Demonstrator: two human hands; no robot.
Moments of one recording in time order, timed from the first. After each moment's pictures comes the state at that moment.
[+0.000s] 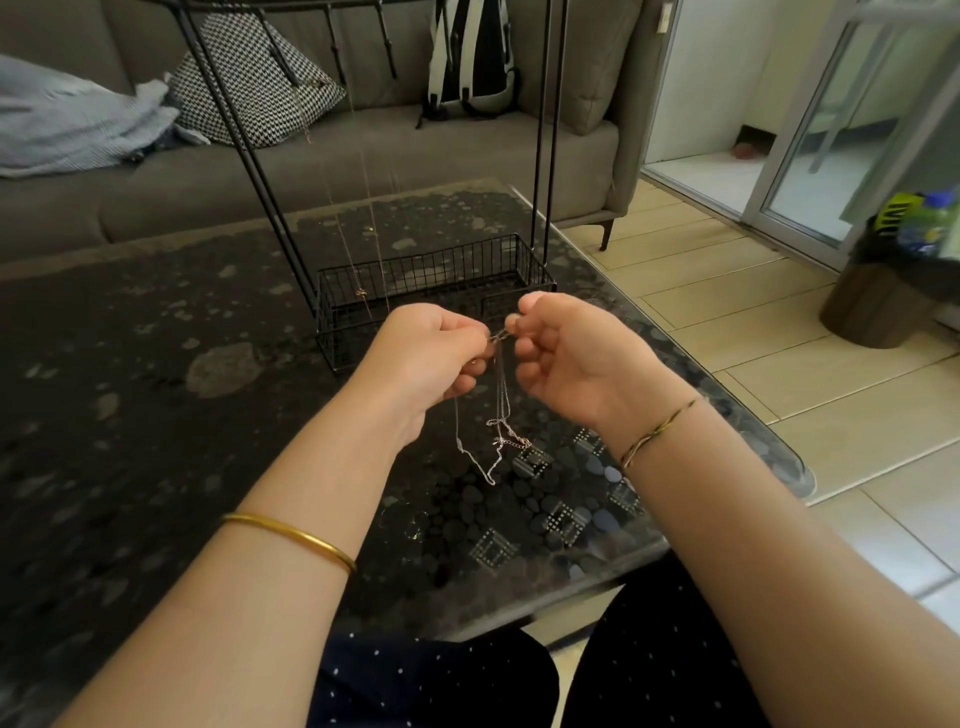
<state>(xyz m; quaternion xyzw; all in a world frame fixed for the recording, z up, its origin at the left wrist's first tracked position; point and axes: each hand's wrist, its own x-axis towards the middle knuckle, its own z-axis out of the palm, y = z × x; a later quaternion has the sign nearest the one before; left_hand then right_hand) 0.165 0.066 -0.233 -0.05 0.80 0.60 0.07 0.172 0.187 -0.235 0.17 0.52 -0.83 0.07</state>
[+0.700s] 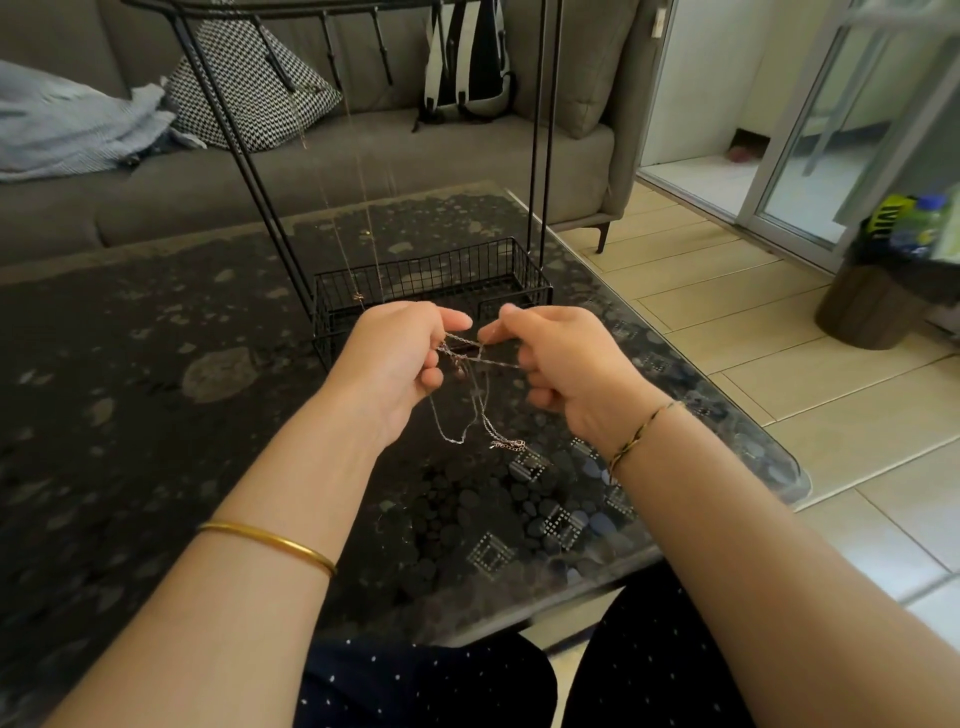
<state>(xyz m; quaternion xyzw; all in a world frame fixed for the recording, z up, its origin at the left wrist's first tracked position) 0.161 0.058 -0.227 -0.12 0.74 0.66 0.06 0.177 0.184 -0.238 0.11 0.74 -0.66 0.03</state>
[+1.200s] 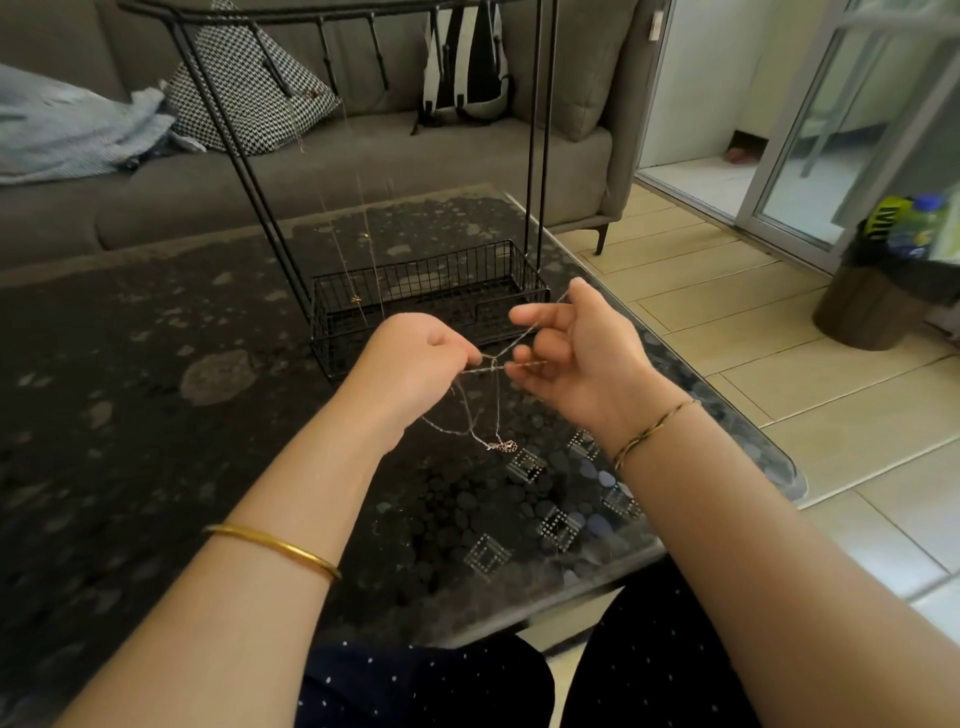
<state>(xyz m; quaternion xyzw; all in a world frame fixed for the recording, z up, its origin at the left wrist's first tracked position) 0.167 0.062 -0.229 0.00 0.88 0.47 0.05 0.169 0.193 -0.235 0.19 0.52 -0.83 0.05</state>
